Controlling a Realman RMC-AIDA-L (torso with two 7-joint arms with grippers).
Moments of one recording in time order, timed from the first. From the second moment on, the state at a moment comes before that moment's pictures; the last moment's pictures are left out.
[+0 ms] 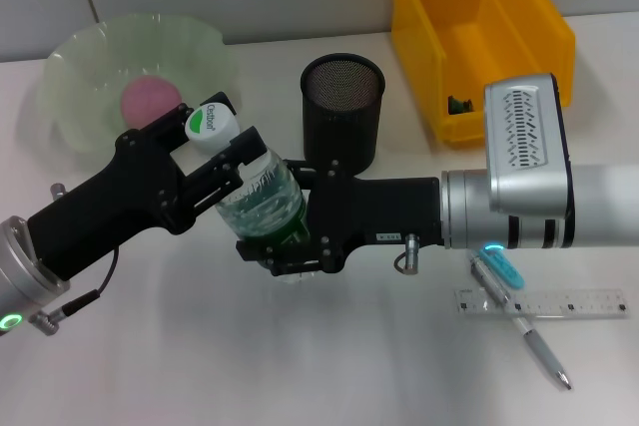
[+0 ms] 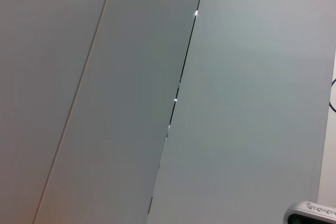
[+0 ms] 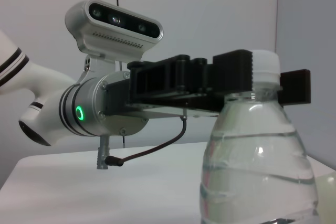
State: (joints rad) left arm -0.51 -2.07 0.90 0.20 1.33 1.71 -0.93; right arm 0.74 2.09 -1.17 -0.23 -1.48 -1.36 0.85
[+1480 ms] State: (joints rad) left arm -0.51 -2.07 0.90 0.21 1.33 1.73 -0.93; right arm 0.72 2.09 -1.17 -0.22 -1.44 -1.42 0.82
